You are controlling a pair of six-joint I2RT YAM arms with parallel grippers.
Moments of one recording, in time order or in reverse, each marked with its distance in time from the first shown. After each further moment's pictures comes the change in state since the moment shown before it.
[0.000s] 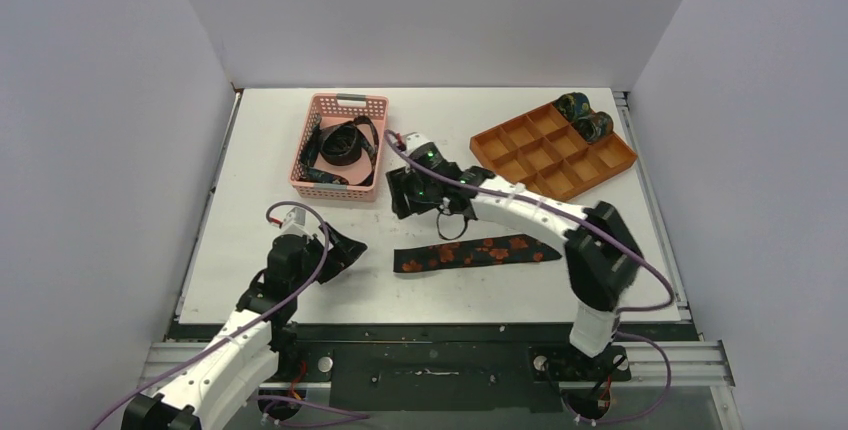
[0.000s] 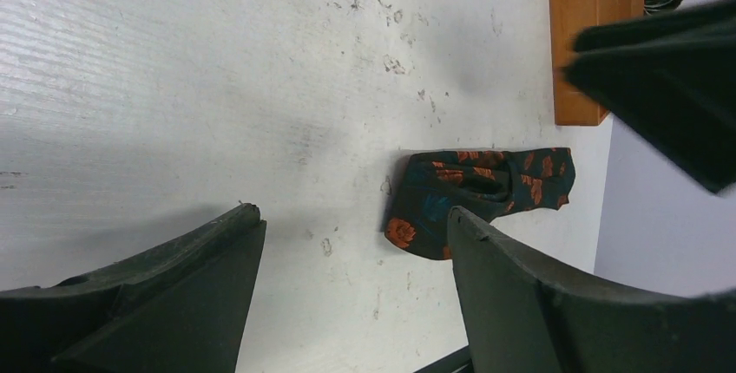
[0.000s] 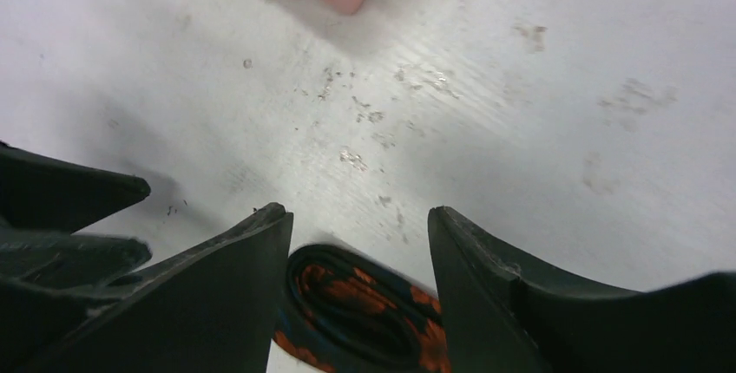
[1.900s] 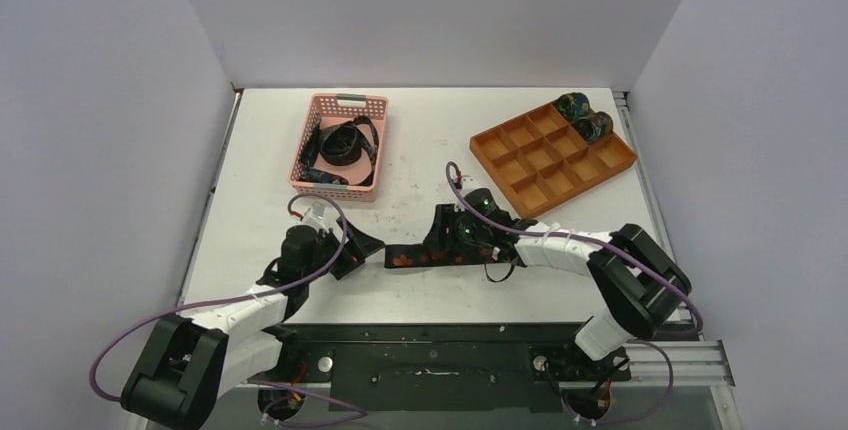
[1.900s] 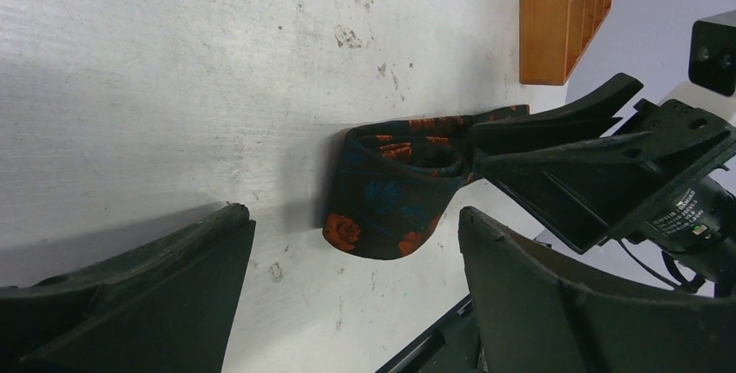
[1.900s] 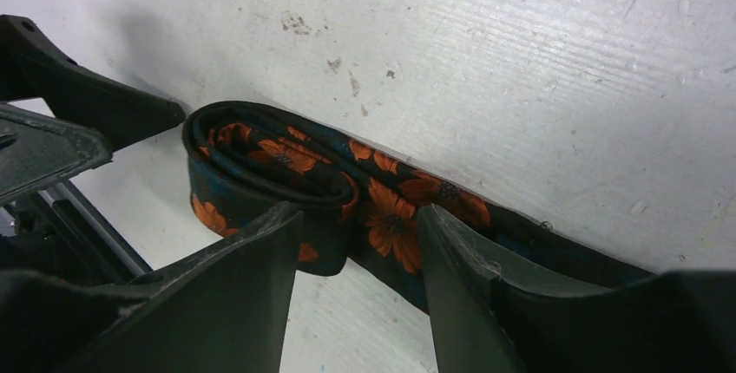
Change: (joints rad) left arm -0.012 0.409 -0.011 0.414 0.178 -0.074; right arm -0.116 -0.318 -0.727 0.553 -0.147 0.272
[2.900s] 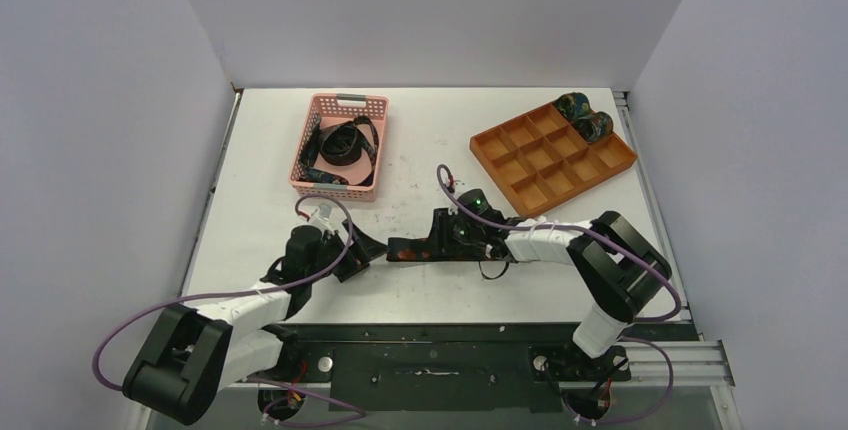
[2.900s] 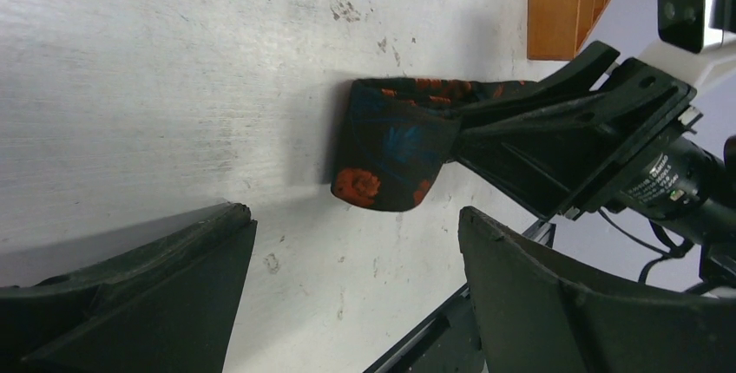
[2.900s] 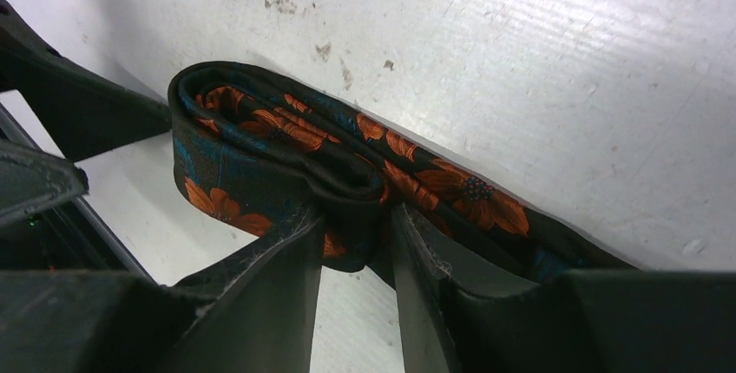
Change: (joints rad) left arm -0.023 0.024 0.000 0.003 0.016 0.007; right arm 0.000 0.087 0.031 -0.002 -0.052 -0.014
